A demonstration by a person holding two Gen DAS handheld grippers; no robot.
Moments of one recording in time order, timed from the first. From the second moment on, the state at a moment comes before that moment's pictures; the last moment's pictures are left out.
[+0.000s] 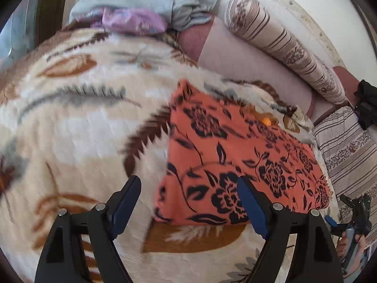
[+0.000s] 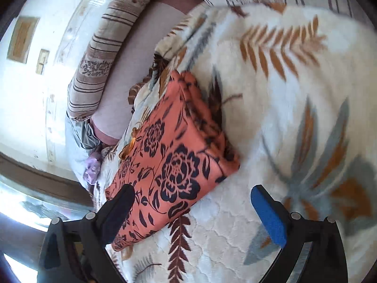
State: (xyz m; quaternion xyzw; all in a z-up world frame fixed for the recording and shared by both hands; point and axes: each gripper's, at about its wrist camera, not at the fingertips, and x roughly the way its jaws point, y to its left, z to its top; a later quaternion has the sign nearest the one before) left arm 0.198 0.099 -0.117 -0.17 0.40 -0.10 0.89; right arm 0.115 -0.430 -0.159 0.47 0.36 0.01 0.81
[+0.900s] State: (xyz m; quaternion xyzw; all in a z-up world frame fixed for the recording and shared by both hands) left arm 0.084 0.097 -0.054 -0.15 0.37 -0.06 0.92; right arm 0.071 -0.381 -0.062 0.34 0.40 0.00 0.85
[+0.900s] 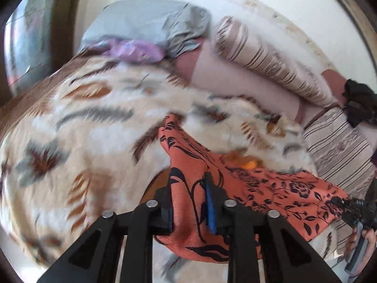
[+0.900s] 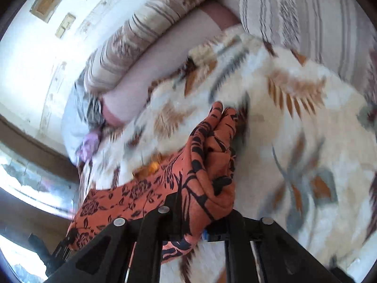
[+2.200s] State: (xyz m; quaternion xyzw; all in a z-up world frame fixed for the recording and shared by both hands) left arm 0.143 0.036 -0.162 0.03 0.43 -0.07 0.90; right arm 0.160 -0.436 -0.128 0.22 0.46 -0.10 0.86
